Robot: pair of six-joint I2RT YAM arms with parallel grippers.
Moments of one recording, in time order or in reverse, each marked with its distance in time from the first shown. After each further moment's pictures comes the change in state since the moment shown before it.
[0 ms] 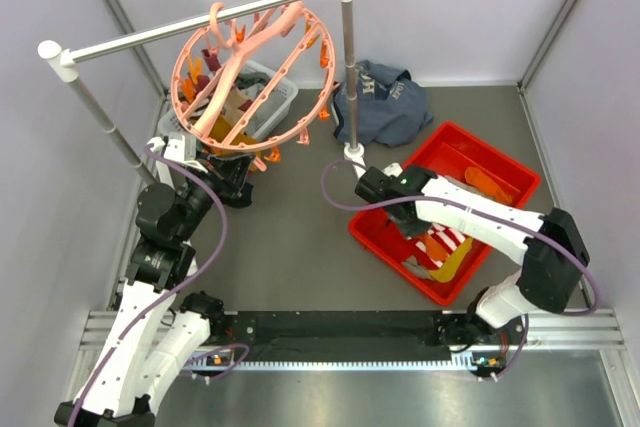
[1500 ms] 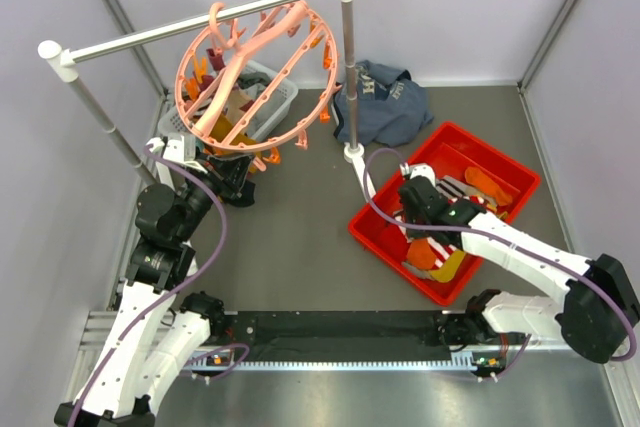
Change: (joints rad) left arm -0.001 -0.004 0.000 -0.001 -0.002 0.000; right arm -0.187 -0.333 -0.465 0.650 -0.184 0.016
